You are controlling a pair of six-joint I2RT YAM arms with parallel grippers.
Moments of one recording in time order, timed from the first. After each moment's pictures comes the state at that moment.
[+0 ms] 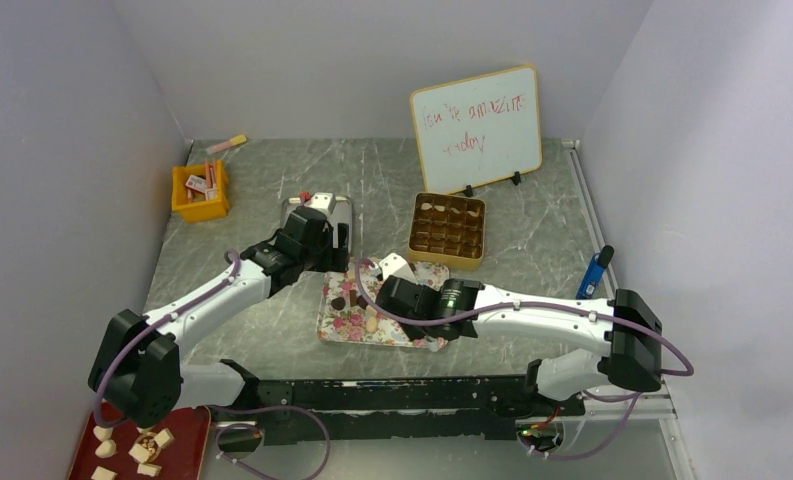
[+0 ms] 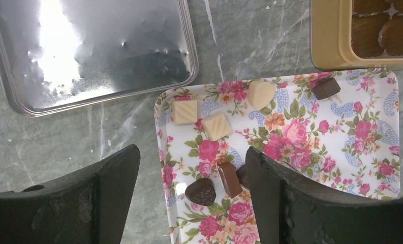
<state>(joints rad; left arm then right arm) -0.57 1.27 0.82 -0.30 -0.15 -0.41 1.24 1.37 1.02 -0.74 0.36 0.48</state>
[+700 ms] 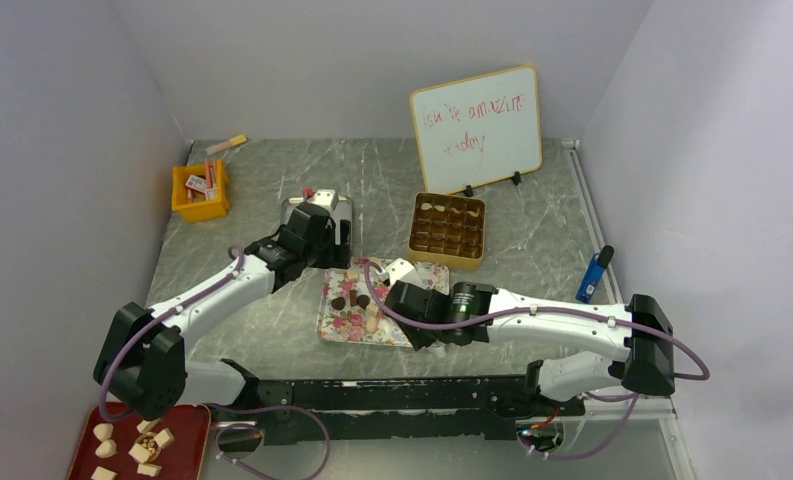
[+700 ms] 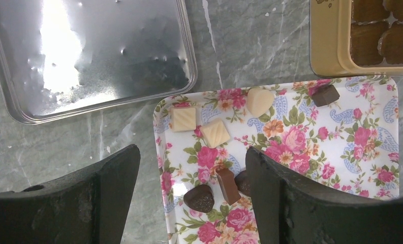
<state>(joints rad) -0.57 1.30 0.85 -0.30 -0.15 -0.41 1.27 1.30 1.03 -0.83 0.32 0.53</state>
